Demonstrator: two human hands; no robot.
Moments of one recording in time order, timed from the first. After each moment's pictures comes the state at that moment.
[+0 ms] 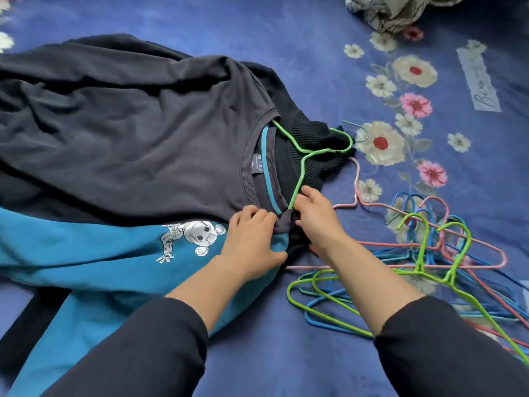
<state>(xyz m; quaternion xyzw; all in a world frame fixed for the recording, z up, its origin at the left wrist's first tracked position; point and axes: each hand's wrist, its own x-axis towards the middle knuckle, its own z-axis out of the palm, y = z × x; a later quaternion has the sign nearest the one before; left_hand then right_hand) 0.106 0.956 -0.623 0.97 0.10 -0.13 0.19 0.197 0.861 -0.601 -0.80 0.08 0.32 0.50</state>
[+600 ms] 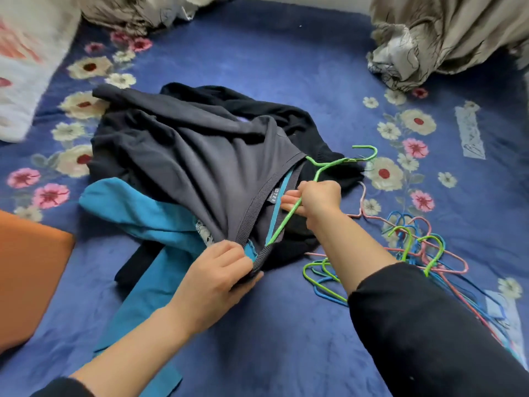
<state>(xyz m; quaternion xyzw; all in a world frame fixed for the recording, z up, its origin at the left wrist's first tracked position) -0.059 0.985 -0.478 0.95 0.00 0.19 0.25 0.146 0.914 -0.457 -0.72 0.19 0.31 0.59</state>
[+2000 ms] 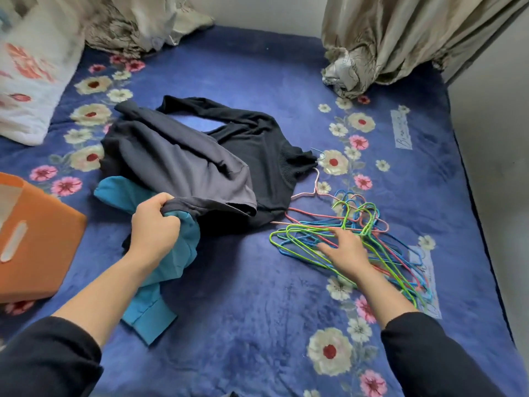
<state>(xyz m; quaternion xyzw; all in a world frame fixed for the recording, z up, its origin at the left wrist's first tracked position) -0.105 0.964 -0.358 0.79 0.44 0.14 0.41 0.077 0.667 -0.430 -0.95 -0.11 0.27 0.12</state>
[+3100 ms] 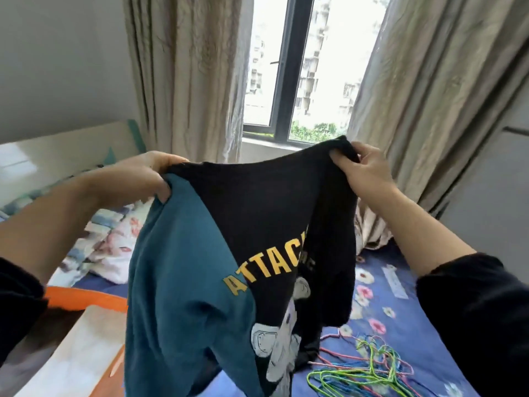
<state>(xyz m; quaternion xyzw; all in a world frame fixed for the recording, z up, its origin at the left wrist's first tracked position) -0.265 1.125 0.022 0.86 0.08 0.10 0.50 -0.012 0.864 0.029 -0.74 -0.35 -0.06 0.58</state>
